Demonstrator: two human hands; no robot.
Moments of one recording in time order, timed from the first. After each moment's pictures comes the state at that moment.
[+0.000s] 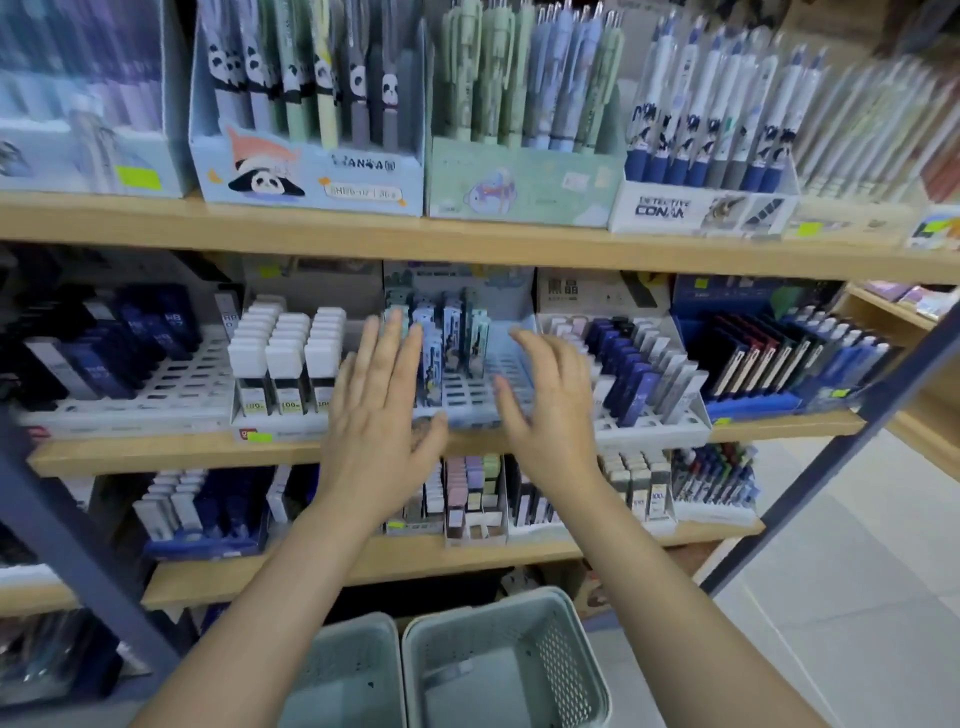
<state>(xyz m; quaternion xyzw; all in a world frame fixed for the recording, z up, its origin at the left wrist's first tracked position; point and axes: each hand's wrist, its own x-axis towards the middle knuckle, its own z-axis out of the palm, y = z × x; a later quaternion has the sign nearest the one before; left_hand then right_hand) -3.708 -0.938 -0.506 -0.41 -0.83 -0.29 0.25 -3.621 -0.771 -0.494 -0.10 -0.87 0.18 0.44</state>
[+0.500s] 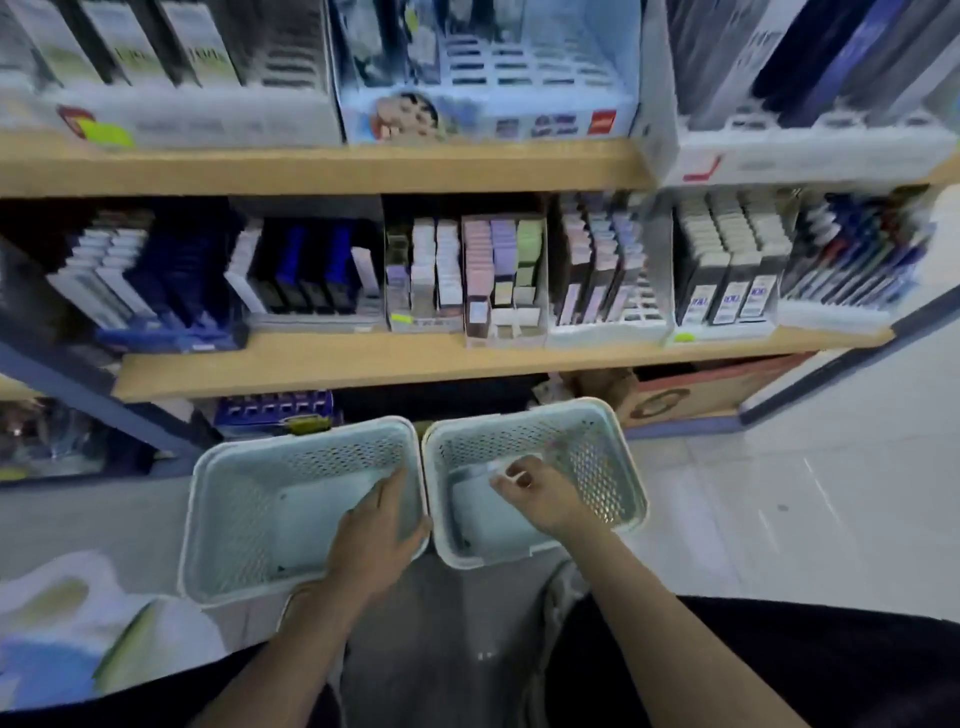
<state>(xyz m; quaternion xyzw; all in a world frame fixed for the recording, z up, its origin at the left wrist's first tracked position) -3.616 -1.013 -0.840 -0.23 -0.92 -0.18 -0.26 -3.537 -0.790 -0.835 -0.31 -0.83 0.42 -0.17</state>
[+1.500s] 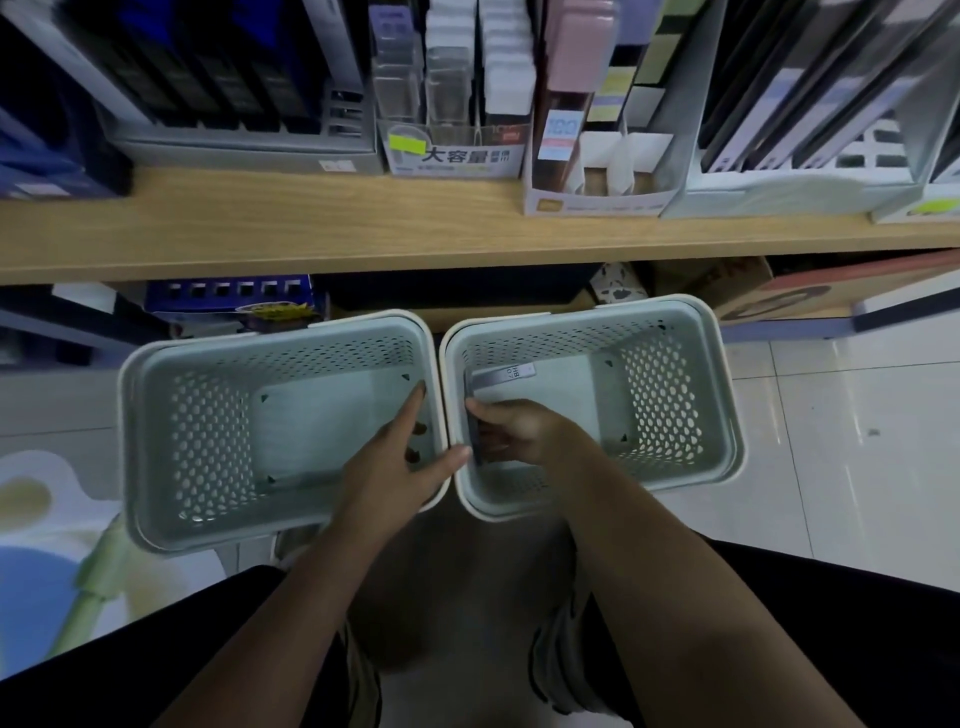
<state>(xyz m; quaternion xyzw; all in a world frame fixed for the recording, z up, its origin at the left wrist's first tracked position) -3.630 -1.012 -0.918 -0.11 -0.87 -0.29 -0.37 -3.596 -0.815 -1.005 -0.39 -0.44 0.74 -0.33</state>
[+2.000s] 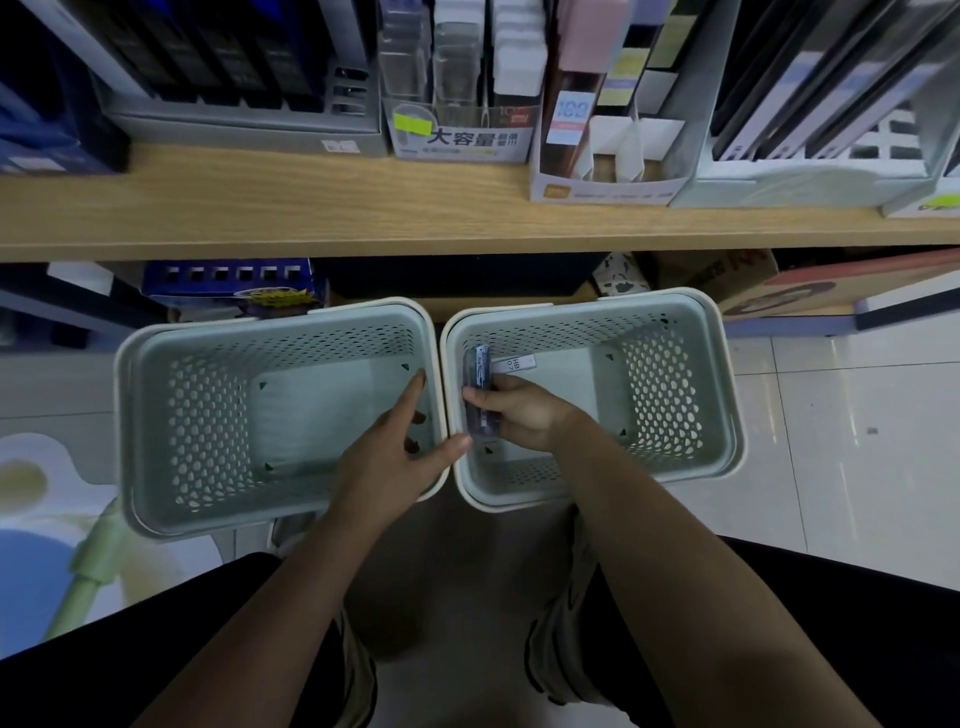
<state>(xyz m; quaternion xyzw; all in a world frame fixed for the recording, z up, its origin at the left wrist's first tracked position) -3.631 -1.013 -0.924 -0.12 -0.88 -0.29 -0.37 -3.601 -0.811 -1.002 -0.33 -0.42 0.79 -0.29</state>
